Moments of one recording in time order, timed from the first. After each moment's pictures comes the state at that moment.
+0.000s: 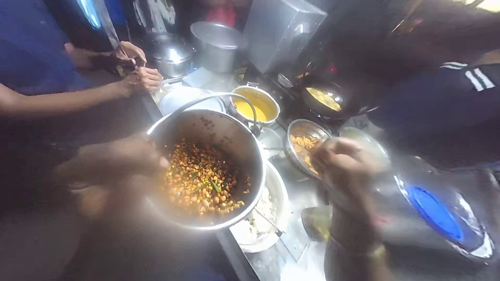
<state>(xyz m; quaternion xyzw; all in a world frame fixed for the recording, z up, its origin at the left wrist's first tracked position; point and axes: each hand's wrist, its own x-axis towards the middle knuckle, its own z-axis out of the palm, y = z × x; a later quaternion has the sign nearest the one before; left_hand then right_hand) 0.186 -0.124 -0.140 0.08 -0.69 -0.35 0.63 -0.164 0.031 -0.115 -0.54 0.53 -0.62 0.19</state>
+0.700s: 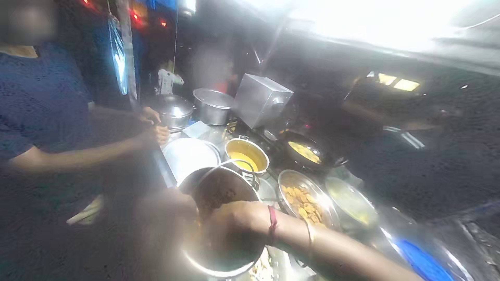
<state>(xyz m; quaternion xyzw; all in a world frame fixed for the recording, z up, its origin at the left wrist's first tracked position) 0.167 -0.116 -0.112 0.04 -0.66 -0.31 0.68 0.013 -0.077 -0.043 -0.78 0.48 0.26 0.30</state>
